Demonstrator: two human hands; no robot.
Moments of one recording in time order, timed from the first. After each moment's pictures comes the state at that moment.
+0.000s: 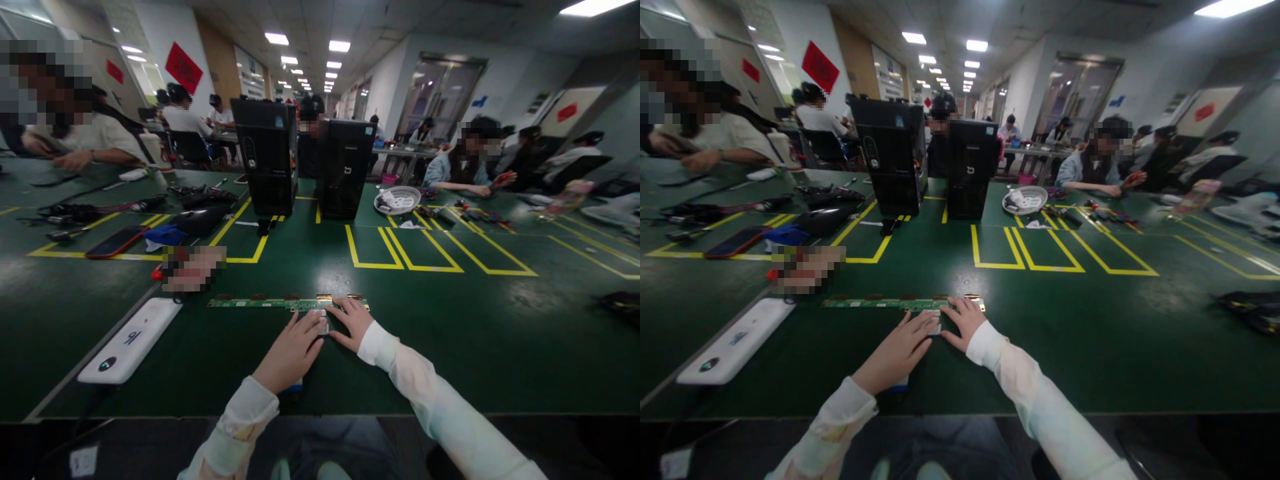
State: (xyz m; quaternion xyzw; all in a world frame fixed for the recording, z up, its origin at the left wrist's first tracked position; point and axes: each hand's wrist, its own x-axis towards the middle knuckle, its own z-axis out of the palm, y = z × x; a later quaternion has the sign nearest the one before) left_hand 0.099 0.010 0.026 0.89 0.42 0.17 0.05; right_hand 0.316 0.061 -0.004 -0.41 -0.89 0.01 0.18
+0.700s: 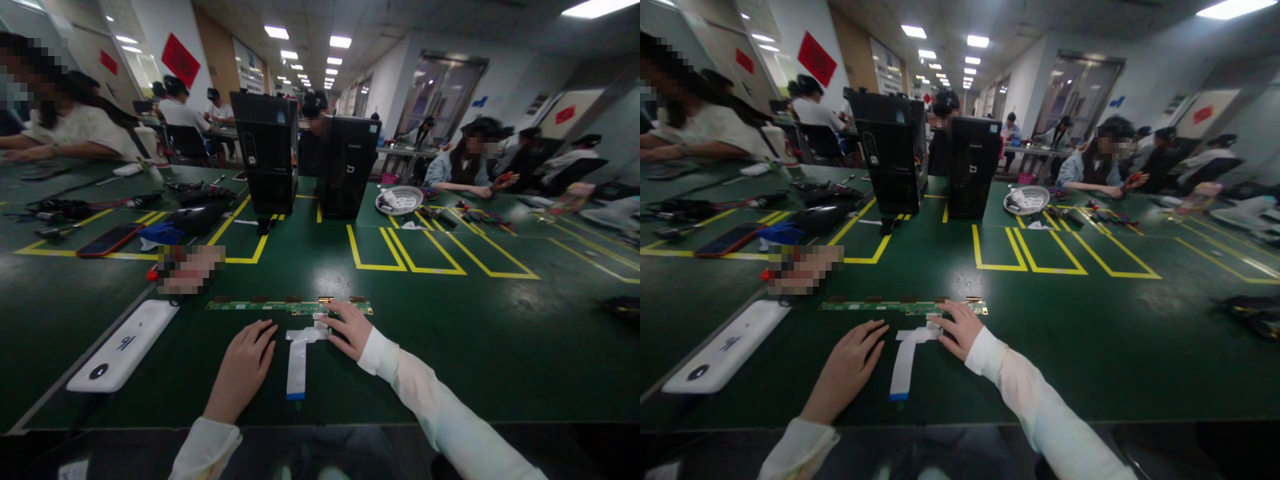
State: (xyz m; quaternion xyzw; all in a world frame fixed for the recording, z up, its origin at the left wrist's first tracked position) left_hand 0.022 -0.004 0.006 0.79 0.56 0.23 -0.01; right_hand 0.309 0.057 0.003 -0.32 -0.92 0.03 0.21
